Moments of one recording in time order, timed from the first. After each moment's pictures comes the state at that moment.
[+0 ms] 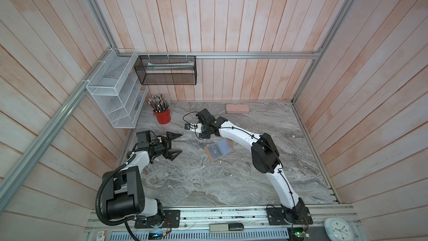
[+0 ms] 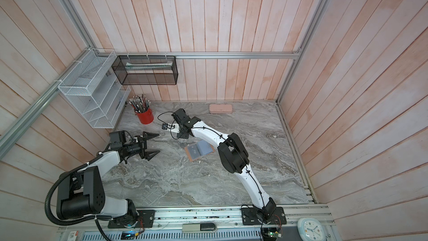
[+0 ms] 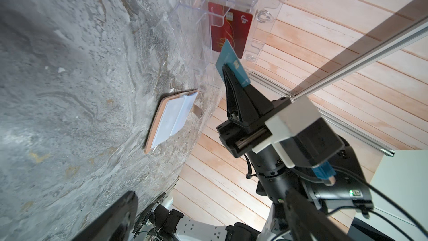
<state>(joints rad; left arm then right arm) 0.22 1.44 0.68 -0.11 1.11 -1.12 0.85 2.37 2.08 -0.61 0.06 -0.79</state>
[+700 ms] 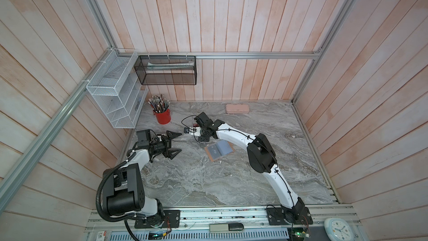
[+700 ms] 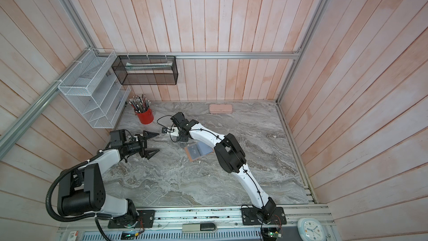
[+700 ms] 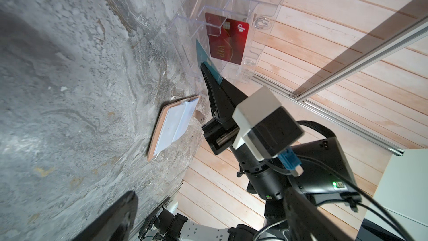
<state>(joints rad) 0.22 1.47 0.71 -0.12 1.10 -1.09 0.85 2.43 2.09 -0.60 0.06 -0.79</state>
